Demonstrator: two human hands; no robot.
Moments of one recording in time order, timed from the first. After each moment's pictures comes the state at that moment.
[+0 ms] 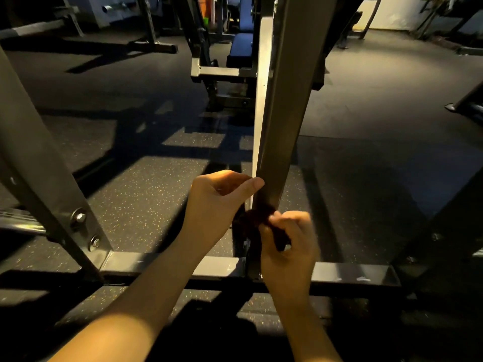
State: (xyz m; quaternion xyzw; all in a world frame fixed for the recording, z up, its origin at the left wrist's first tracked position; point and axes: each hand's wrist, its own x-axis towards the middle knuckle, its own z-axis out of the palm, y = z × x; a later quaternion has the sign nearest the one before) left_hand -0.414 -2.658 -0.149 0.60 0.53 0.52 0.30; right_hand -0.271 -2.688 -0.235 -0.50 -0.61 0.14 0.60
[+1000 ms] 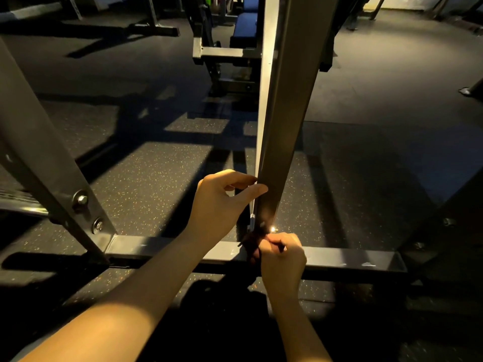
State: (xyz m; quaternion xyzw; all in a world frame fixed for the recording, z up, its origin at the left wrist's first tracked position) left_hand -0.415 -2.657 -0.195 0.62 0.54 0.51 0.26; right_hand -0.281 -2.699 -0.292 -0.66 -0.48 0.28 0.49
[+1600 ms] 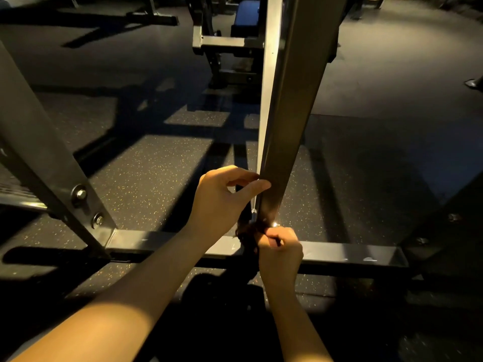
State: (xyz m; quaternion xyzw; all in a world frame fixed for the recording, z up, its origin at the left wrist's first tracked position) left_hand -0.417 -2.655 -0.200 0.64 0.53 0.50 0.25; right_hand -0.290 -2.697 -0.296 -0.67 -0.49 0.28 0.49
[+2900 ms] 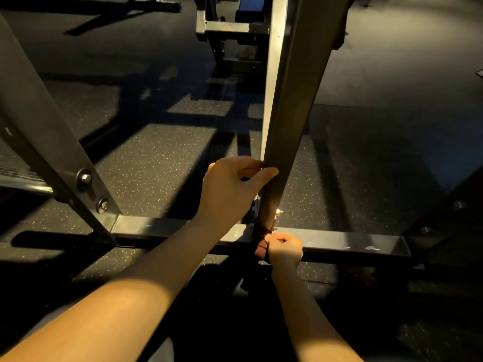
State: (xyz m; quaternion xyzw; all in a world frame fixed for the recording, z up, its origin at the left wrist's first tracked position) left_hand -0.404 -2.668 -0.194 0.62 0.58 0.46 0.27; right_hand -0.273 -2.689 -0.353 -0.68 -0.20 0.56 0.43
